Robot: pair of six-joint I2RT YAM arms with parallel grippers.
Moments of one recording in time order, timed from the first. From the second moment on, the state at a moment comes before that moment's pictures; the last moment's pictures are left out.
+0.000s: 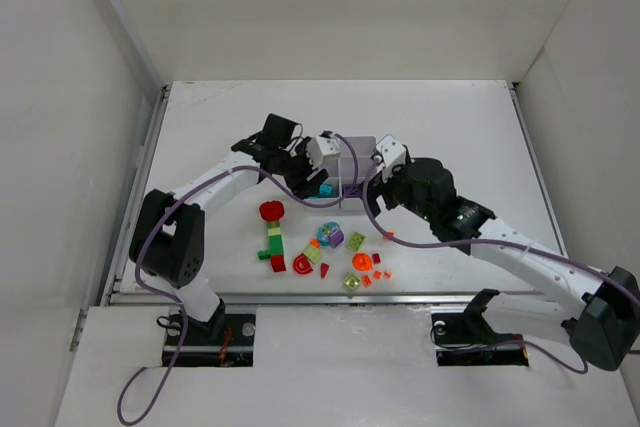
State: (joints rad) left arm -0.47 1.65 1.19 -0.47 0.50 0.62; right arm 0.73 1.09 0.79 -0.02 0.06 -0.13
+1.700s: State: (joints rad) left arm -0.32 1.14 0.89 -0.29 0.46 0.33; right arm 0.93 1.61 1.00 -0.28 -0.03 0.13
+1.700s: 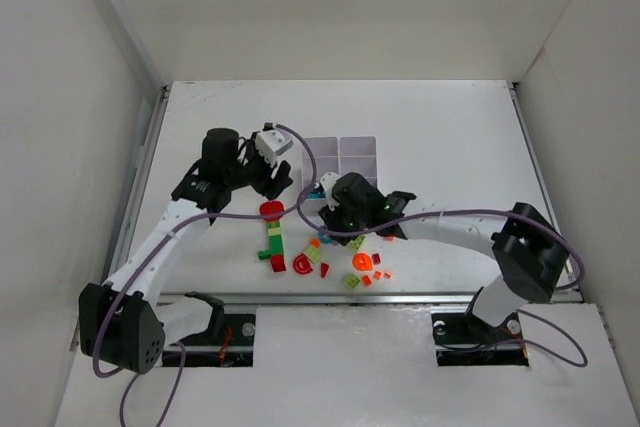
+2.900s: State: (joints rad) left arm -0.56 1.09 1.10 -0.82 0.70 1.82; right arm 0.84 1.38 1.32 -0.43 -0.29 0.04
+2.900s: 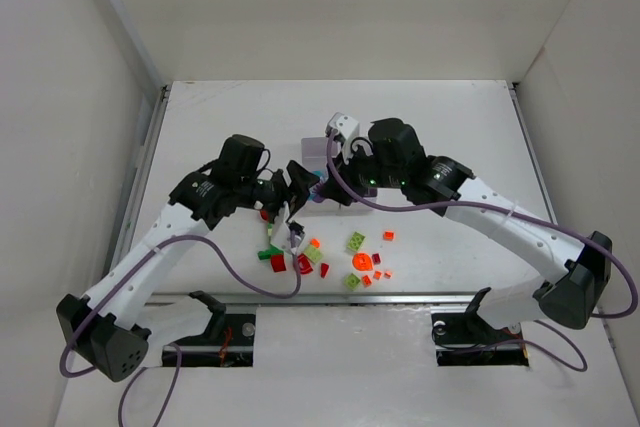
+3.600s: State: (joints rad) left arm -0.57 1.08 1.07 -0.74 0.61 1.78; right arm 0.81 1.37 1.31 -0.39 -0.29 0.09
